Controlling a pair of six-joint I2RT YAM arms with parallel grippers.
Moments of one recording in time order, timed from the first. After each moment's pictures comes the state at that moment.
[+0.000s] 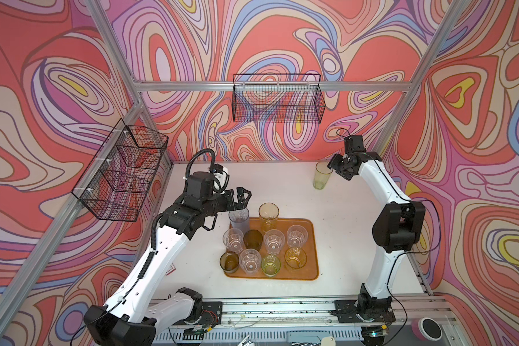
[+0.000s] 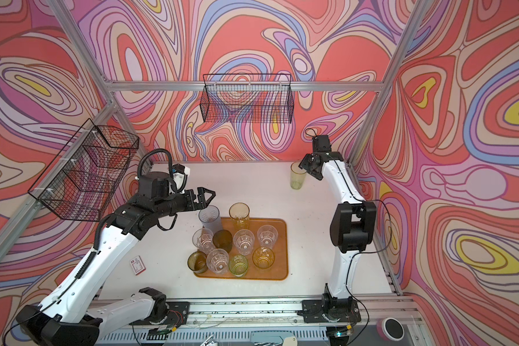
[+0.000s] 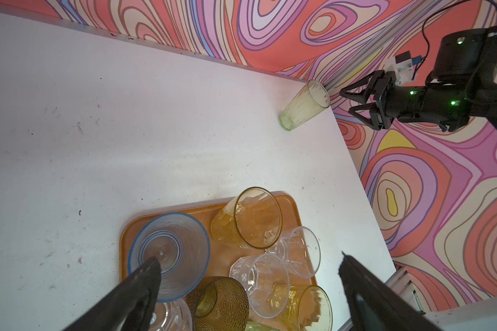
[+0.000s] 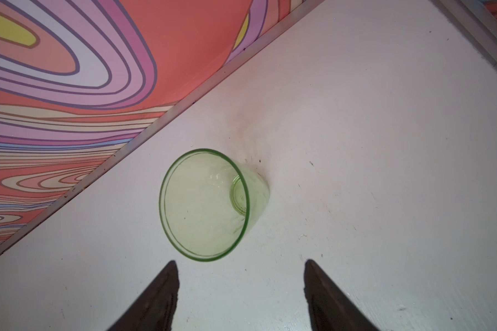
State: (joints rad) left arm -0.36 1.12 1.20 -0.65 0.26 -0.48; right arm 0.03 2.00 1.90 -0.79 -0.01 0.62
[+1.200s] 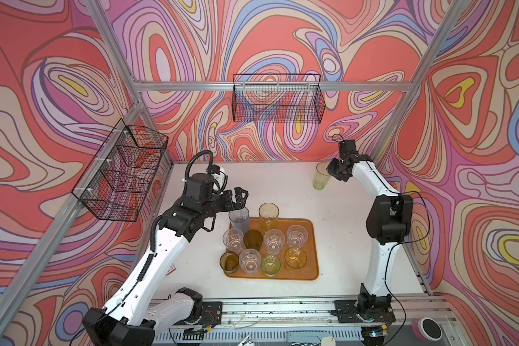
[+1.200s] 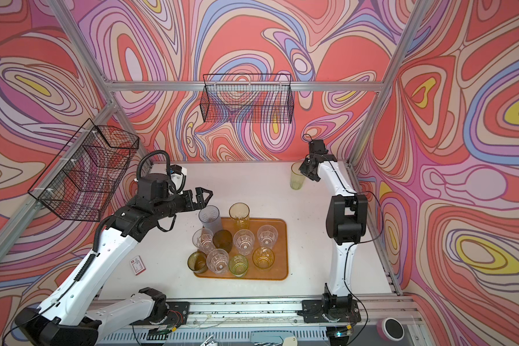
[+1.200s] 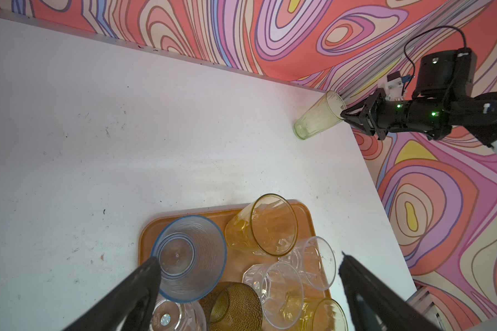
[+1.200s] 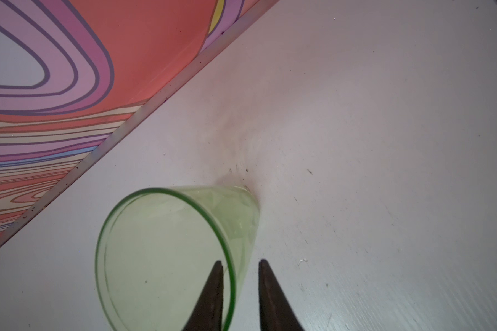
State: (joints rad) left arm -0.36 1.10 1.17 -0.64 0.17 -0.49; right arm 0.03 2.12 1.92 -0.76 0.02 0.63
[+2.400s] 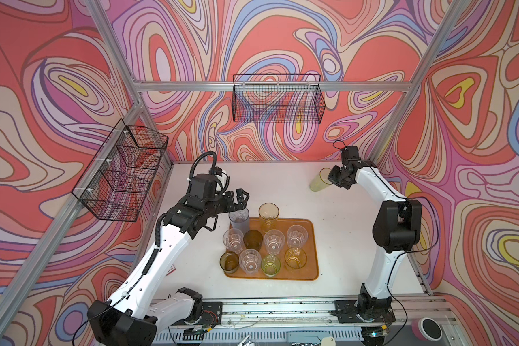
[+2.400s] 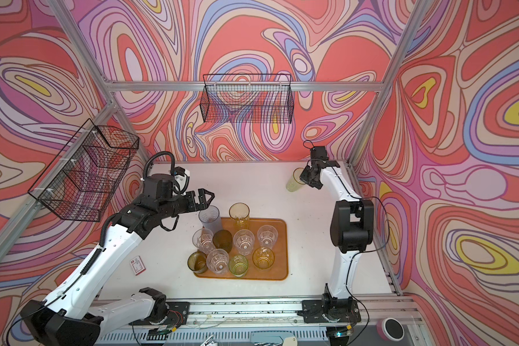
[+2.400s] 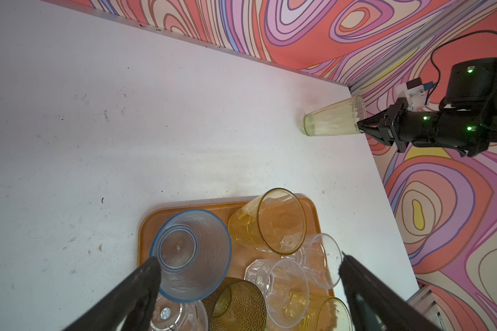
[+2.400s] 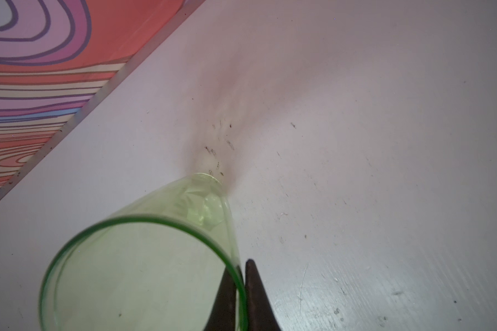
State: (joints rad) left arm -0.36 1.14 1.16 -0.65 0.18 -0.50; right arm 0.03 1.96 1.71 -0.75 -0.02 0.61
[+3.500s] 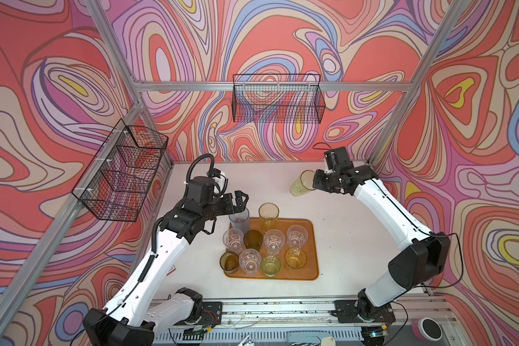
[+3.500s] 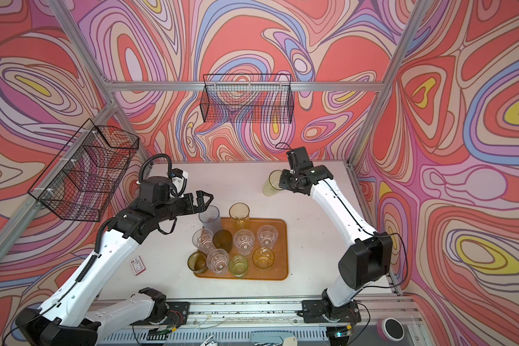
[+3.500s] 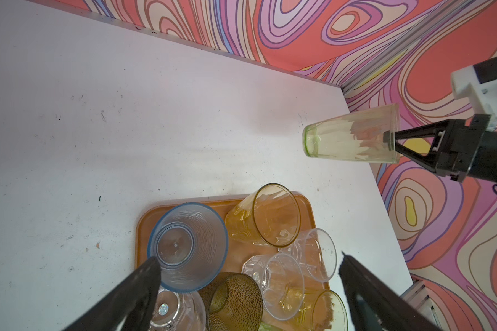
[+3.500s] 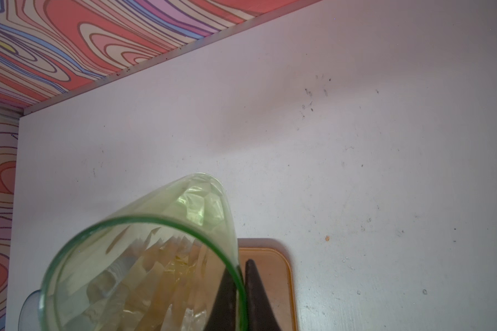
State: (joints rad) left arm -0.36 1.09 1.14 -0.65 0.19 -0.50; right arm 0.36 1.62 1.62 -0.90 0.05 0.54
